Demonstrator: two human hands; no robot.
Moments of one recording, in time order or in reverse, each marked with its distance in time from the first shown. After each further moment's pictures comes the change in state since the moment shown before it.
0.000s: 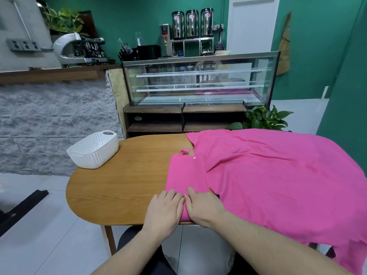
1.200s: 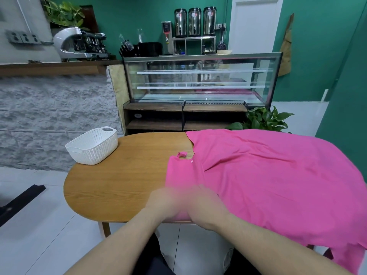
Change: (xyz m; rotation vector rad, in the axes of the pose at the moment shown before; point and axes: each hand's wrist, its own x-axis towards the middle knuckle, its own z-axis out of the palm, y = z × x) left_hand 0.044 0.006 -0.029 -0.158 -0.453 -0.297; right_hand -0.011 0.002 -0.012 -0.049 0.071 -0.083
